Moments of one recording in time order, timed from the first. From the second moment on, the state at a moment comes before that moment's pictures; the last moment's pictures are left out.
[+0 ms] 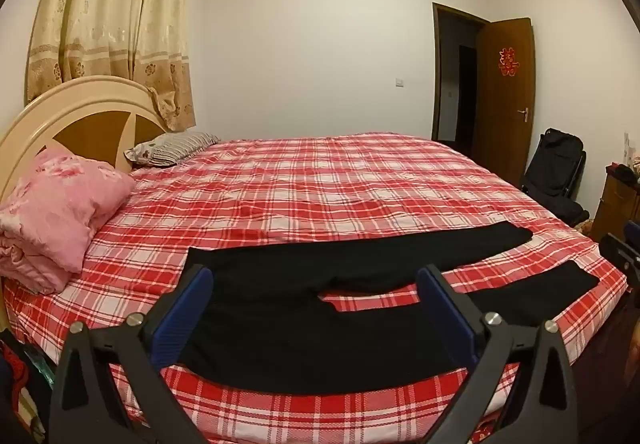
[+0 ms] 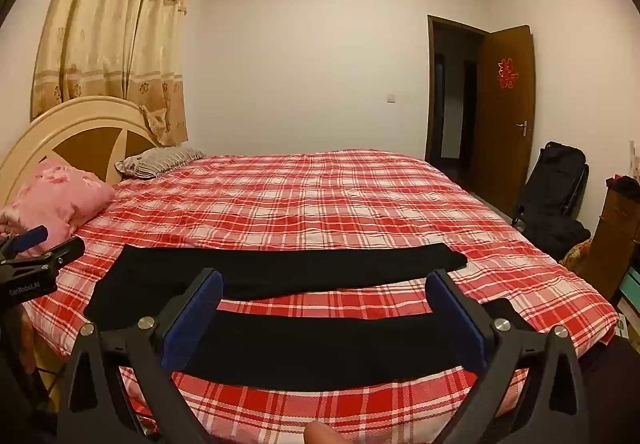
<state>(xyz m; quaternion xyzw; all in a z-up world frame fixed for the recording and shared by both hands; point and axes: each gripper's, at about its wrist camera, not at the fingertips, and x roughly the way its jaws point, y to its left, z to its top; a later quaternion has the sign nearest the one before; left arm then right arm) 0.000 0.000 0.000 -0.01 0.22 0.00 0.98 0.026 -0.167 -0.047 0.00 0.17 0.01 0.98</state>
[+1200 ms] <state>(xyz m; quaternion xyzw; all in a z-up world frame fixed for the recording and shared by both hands) 0.001 0.001 -0.003 0.01 0.21 0.00 0.98 0.031 -0.161 -0.053 -0.01 0.18 0.01 0.98</state>
